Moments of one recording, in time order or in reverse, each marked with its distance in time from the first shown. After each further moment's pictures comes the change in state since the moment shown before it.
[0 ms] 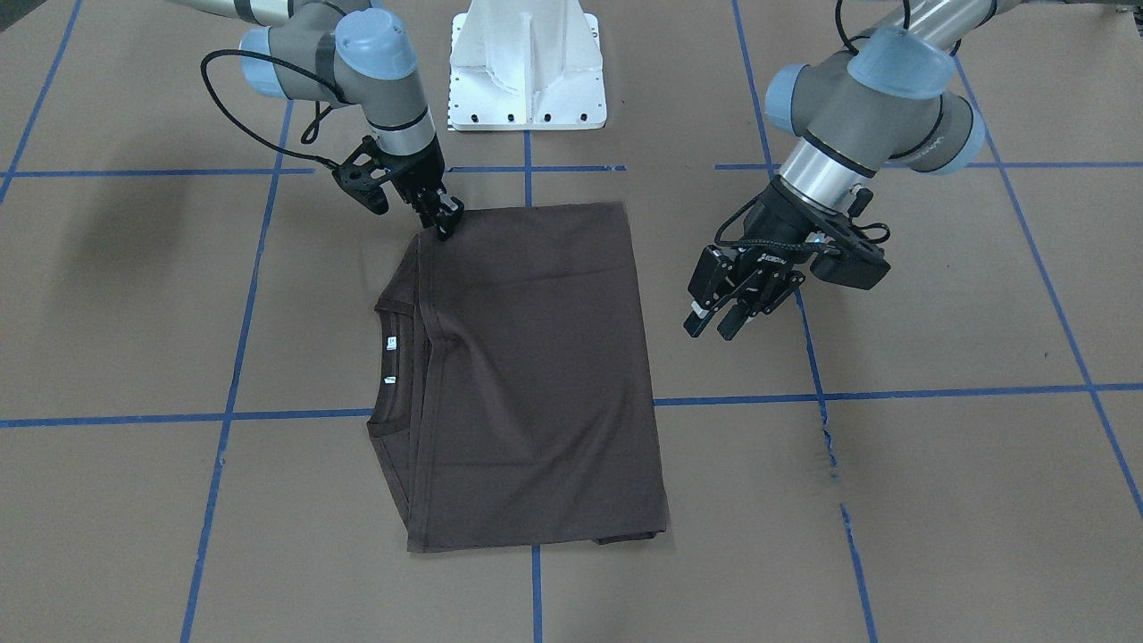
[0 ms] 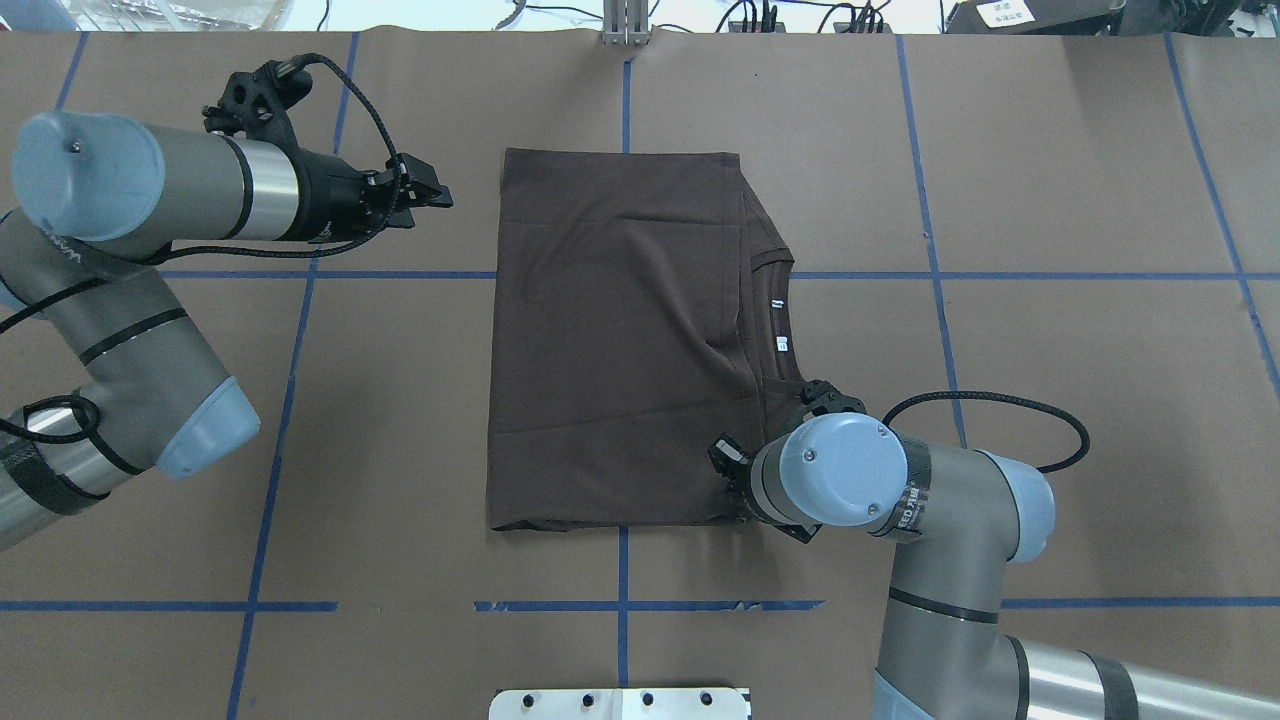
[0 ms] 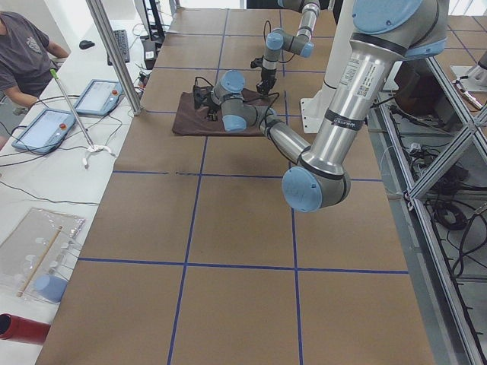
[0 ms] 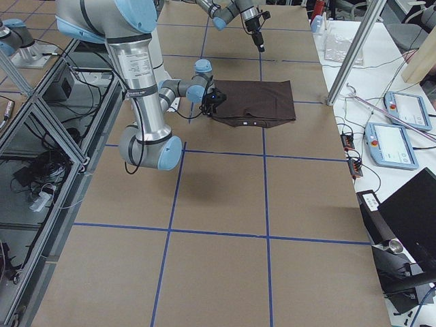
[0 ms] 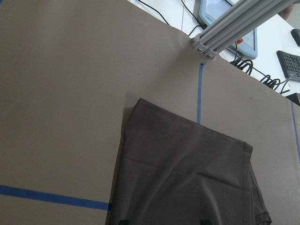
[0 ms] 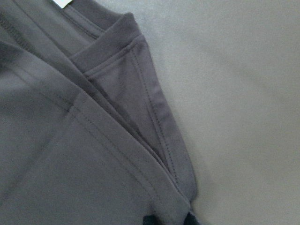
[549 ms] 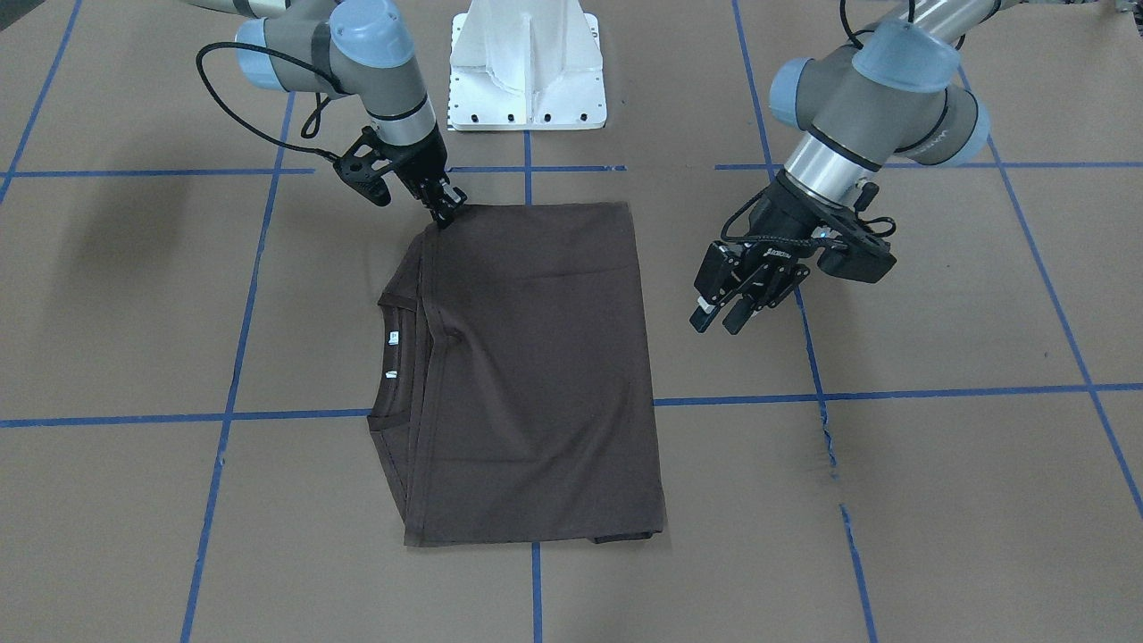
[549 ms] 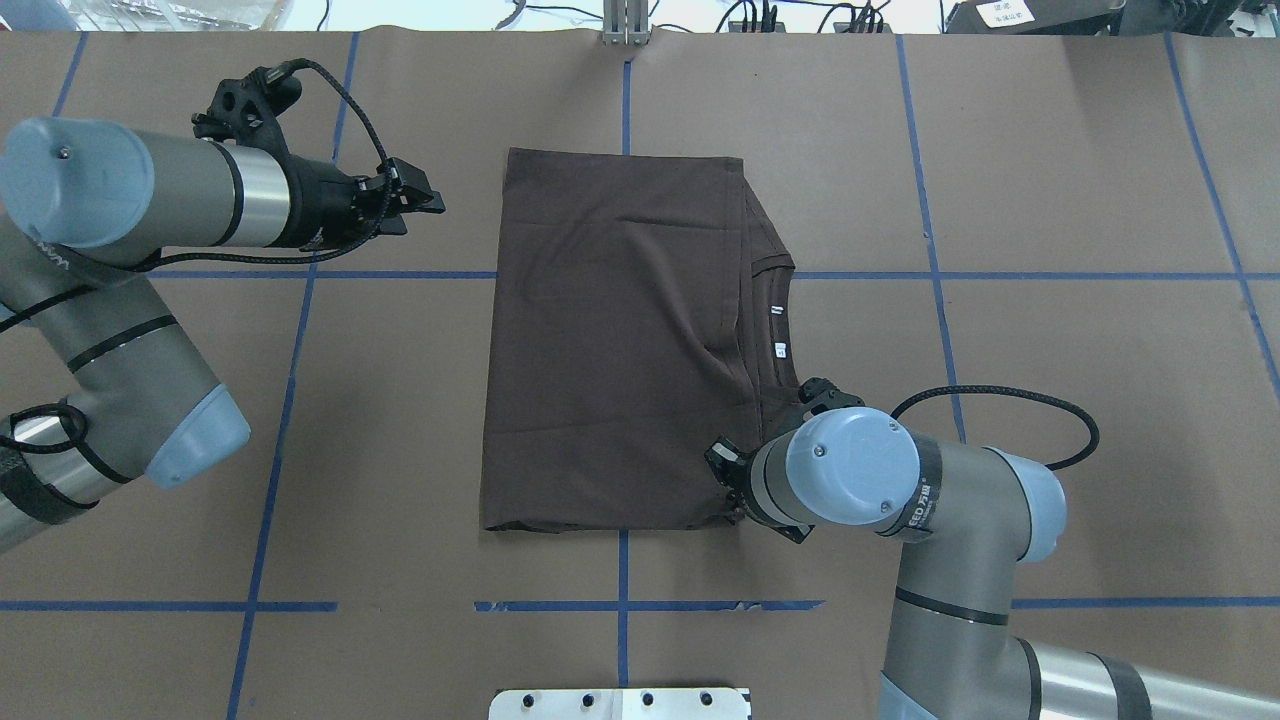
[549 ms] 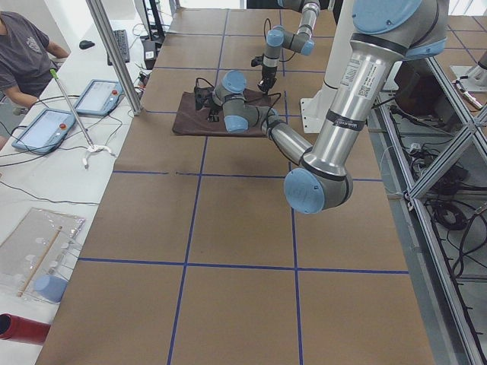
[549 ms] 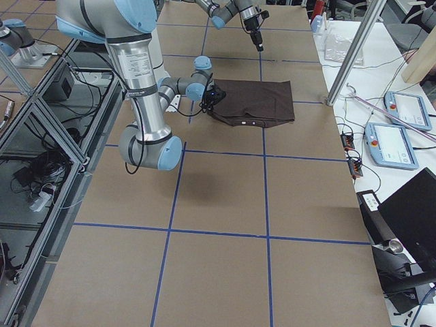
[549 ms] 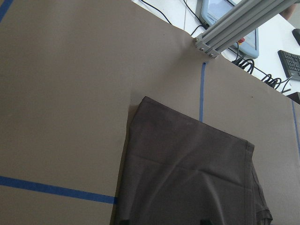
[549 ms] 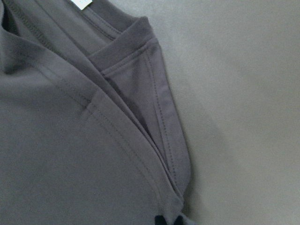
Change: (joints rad) left arm 0.008 0.021 -0.023 0.014 0.002 -0.056; right arm 0.005 -0.009 0.047 0.001 0.027 -0.003
